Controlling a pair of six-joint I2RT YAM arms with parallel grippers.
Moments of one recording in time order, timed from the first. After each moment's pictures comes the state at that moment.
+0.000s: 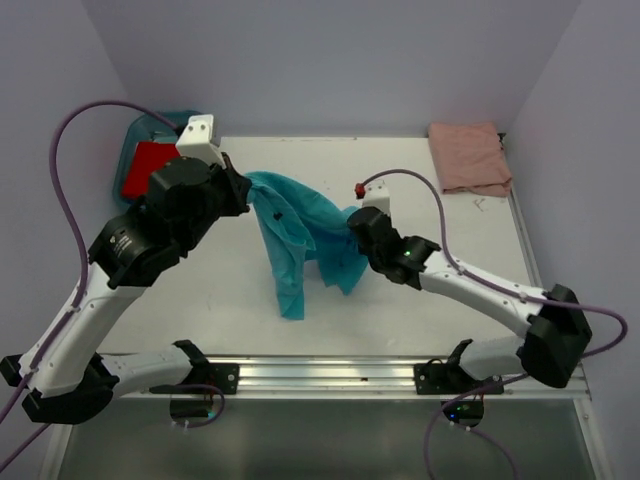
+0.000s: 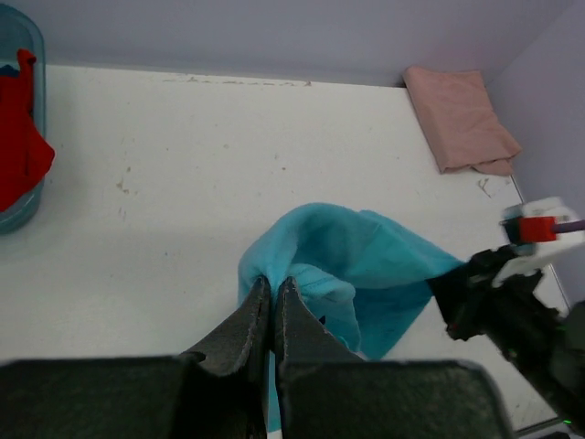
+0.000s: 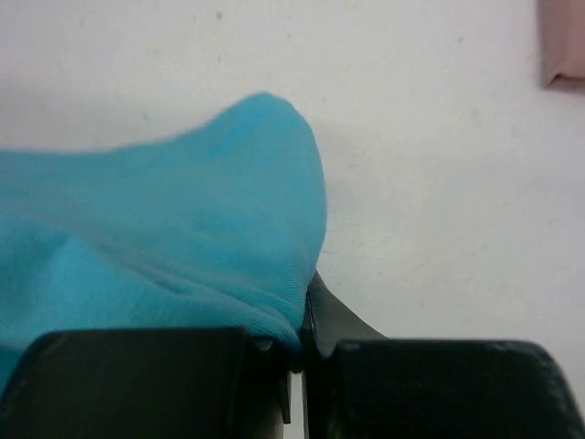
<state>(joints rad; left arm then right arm) -0.75 1.11 1.63 -0.86 -0.45 -0.47 0.85 1.38 0.99 -0.34 0.64 0.39</state>
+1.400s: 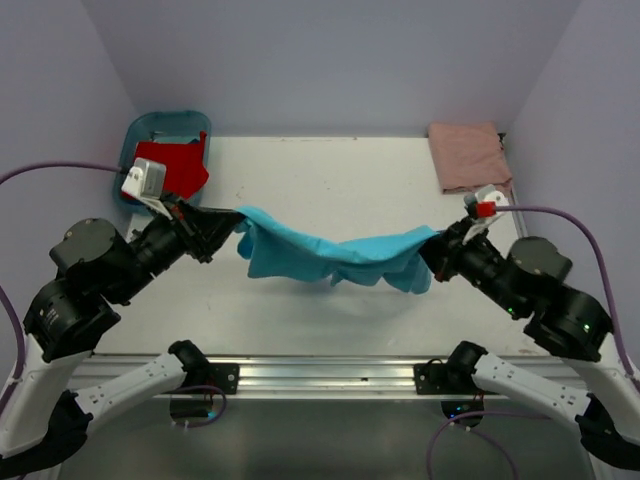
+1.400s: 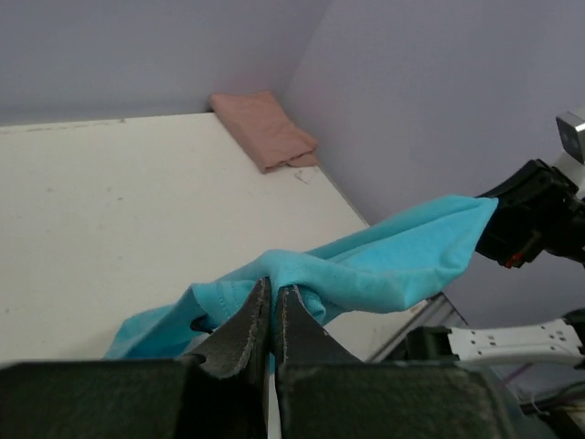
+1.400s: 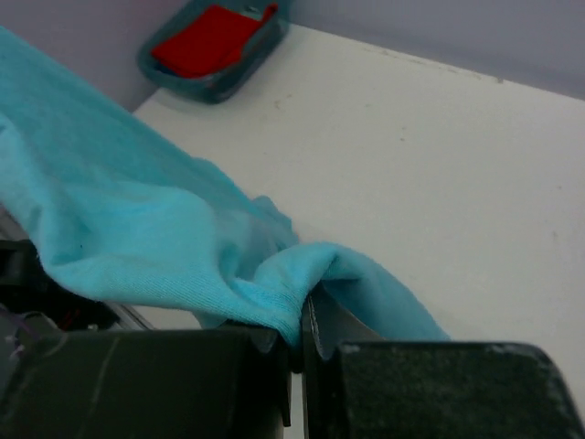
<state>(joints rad) -0.75 0.76 1.44 -0.72 -0.13 -0.48 0.85 0.71 1.22 -0.72 0.26 0.23</state>
